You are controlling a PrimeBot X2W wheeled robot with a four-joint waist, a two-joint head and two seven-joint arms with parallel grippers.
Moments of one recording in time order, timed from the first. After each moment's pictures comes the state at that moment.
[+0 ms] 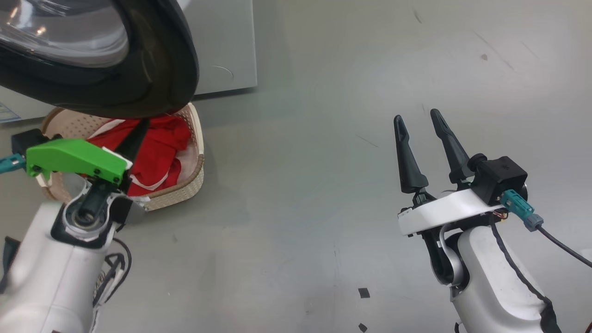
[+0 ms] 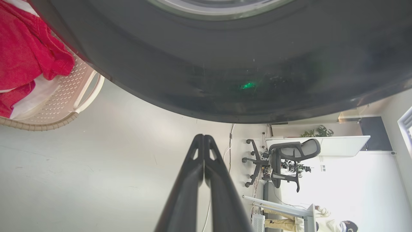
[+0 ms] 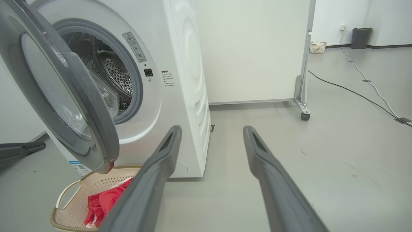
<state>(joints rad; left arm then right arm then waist) -0.62 0.24 -0.34 0.49 -1.70 0.03 0.19 -0.32 -0.07 0.35 0.18 0.41 0.03 -0.25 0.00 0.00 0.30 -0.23</state>
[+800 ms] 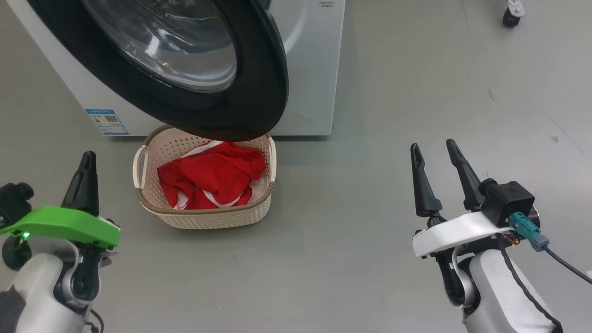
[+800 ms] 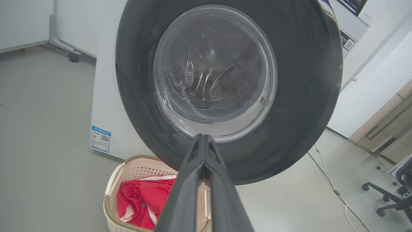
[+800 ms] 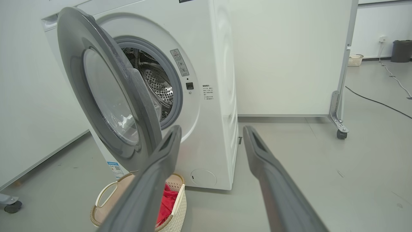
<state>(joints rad) -0.43 0.38 -0.46 0.43 -1.16 -0.06 -0.27 -0.23 -0.09 0.30 0.20 0.40 0.04 -0.25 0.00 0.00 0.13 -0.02</state>
